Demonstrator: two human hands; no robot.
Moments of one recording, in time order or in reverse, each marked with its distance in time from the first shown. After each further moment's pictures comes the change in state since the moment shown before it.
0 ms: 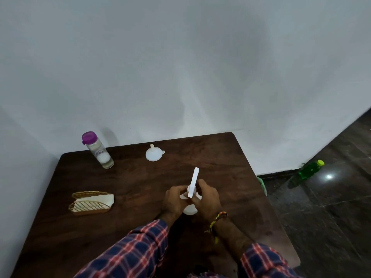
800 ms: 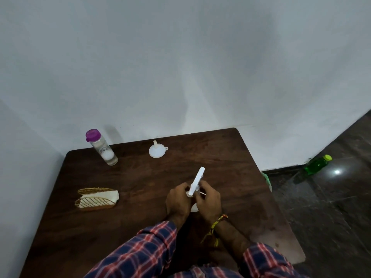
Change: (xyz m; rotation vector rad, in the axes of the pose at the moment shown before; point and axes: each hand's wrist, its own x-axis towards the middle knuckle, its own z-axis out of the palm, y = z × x) left_hand -0.015 0.013 0.008 0.263 0.242 -0.048; right_hand -0.016 0.000 0.018 0.234 0.100 0.124
